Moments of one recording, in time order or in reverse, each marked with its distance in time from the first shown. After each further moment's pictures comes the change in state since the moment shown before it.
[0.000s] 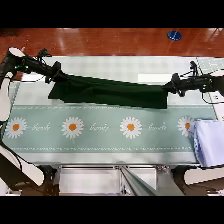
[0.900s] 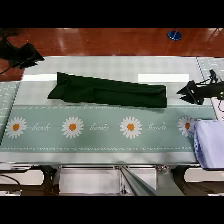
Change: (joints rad) left arm 0.017 0.468 -0.180 0.304 0.210 -0.035; right arm -0.156 0.093 -0.102 -0.203 -0.028 0.105
